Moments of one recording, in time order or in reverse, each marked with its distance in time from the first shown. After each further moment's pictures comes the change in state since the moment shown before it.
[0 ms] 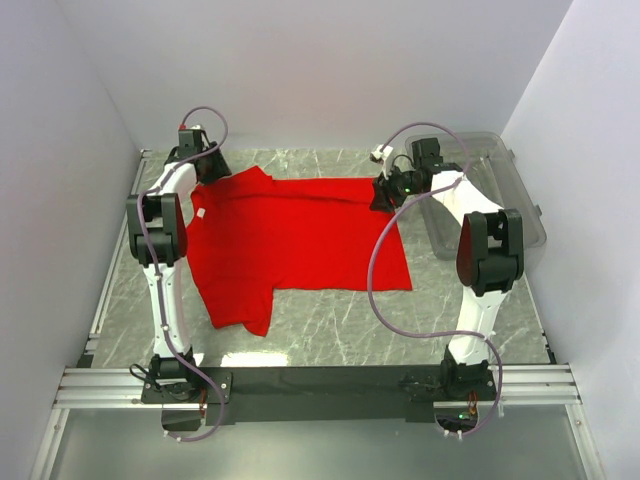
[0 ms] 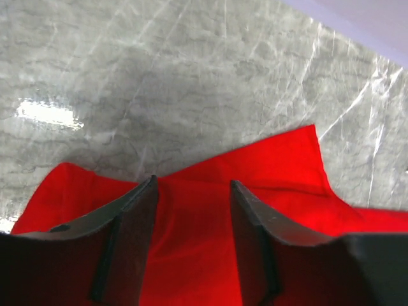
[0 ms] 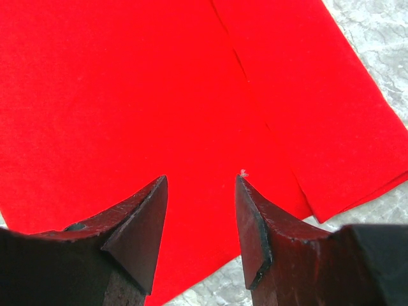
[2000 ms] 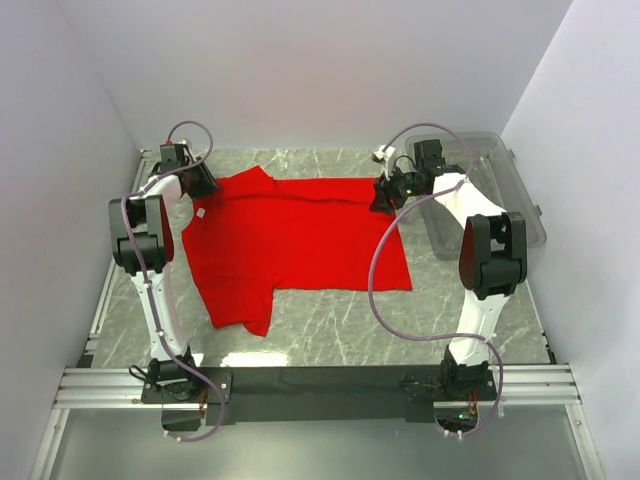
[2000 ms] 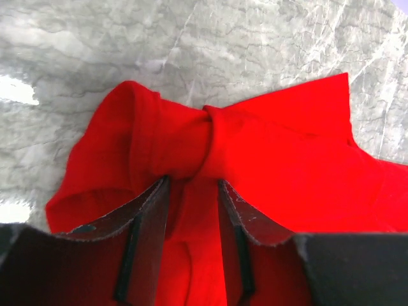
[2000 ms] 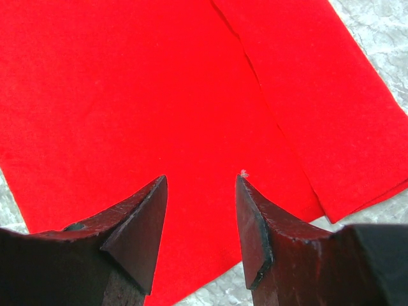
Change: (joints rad) left arm 0.084 -0.143 -0.280 0.099 0.140 0.000; right arm -0.004 -0.036 -0.039 0.016 -0.030 0.026
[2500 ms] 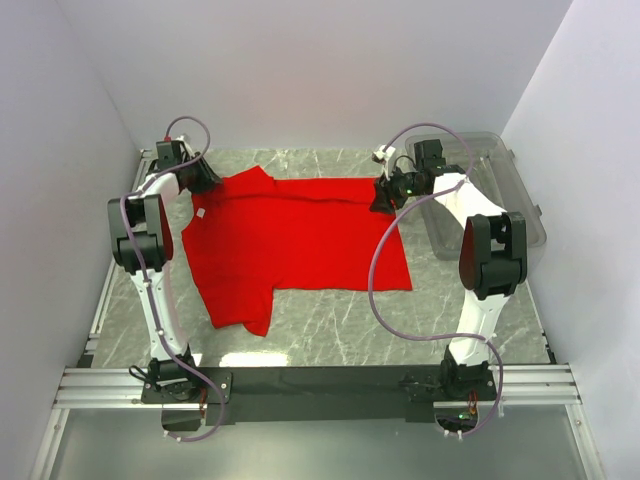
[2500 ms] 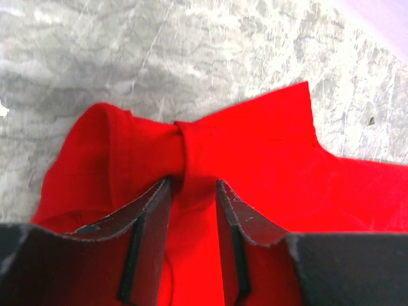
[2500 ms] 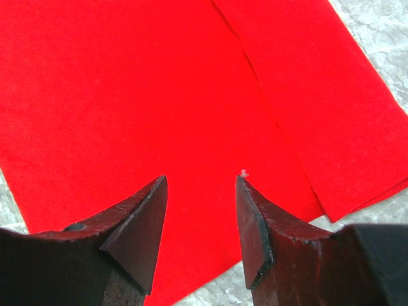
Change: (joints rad) left arm 0.014 0.025 0.045 0.014 0.106 -0.026; right arm -0.001 0.000 -0.001 0.000 0.000 0.000
